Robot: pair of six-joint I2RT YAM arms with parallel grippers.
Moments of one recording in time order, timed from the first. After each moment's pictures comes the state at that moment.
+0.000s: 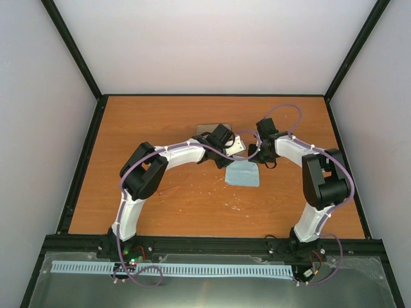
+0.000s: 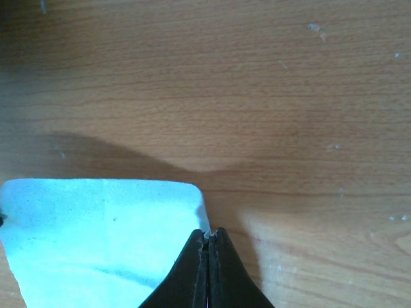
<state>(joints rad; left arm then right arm) -0.78 2.13 1.53 -0.38 0.08 0.40 0.27 1.80 1.12 -0.55 -0.14 0.32</state>
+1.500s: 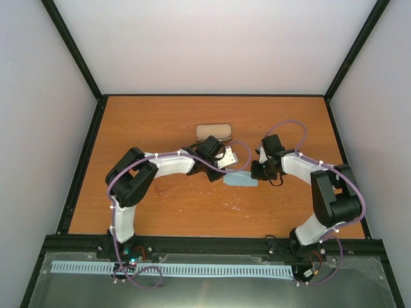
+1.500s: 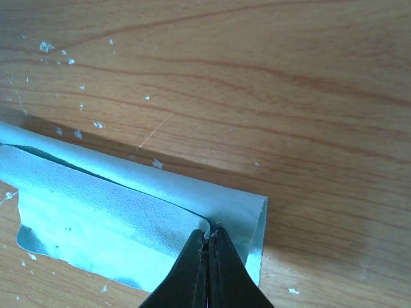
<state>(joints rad) -0.79 1.96 1.22 -0.25 0.18 0.36 0.27 1.59 0.83 -0.47 -0.27 0.30</state>
